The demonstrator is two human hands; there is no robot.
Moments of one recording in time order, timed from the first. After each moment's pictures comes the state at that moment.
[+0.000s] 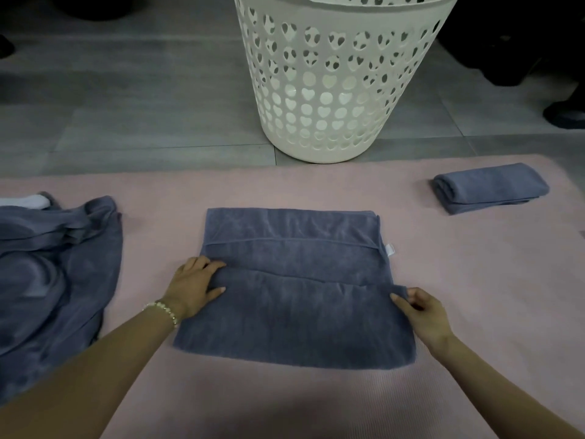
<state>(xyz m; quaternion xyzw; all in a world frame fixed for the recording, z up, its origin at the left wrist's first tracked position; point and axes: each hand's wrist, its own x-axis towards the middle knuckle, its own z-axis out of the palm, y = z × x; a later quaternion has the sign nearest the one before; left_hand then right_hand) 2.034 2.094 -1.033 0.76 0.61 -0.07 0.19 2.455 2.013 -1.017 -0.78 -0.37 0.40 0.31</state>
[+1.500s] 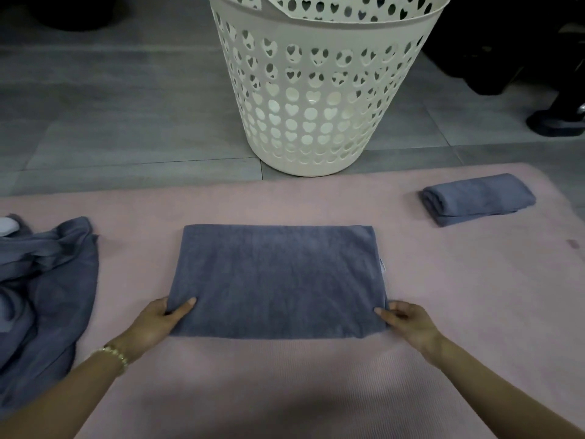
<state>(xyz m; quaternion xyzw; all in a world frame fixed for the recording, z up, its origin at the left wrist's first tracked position) 2.030 2.084 -1.015 0.42 0.71 0.18 0.53 2.462 2.042 -1.017 -0.76 -0.33 0.51 0.24</state>
